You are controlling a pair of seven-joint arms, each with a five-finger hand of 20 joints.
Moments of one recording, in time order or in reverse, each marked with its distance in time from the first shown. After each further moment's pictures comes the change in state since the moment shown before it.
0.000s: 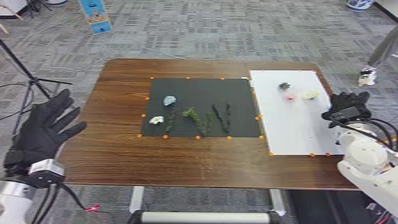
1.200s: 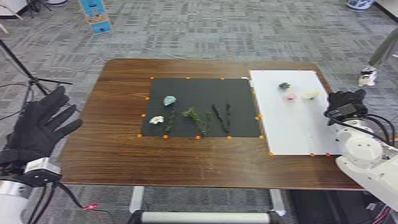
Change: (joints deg) left arm 0.3 0.2 -1.0 -0.4 0.0 0.3 0.5; right arm 7.5 -1.5 -8.1 6.8 -1.0 2.9 -1.5
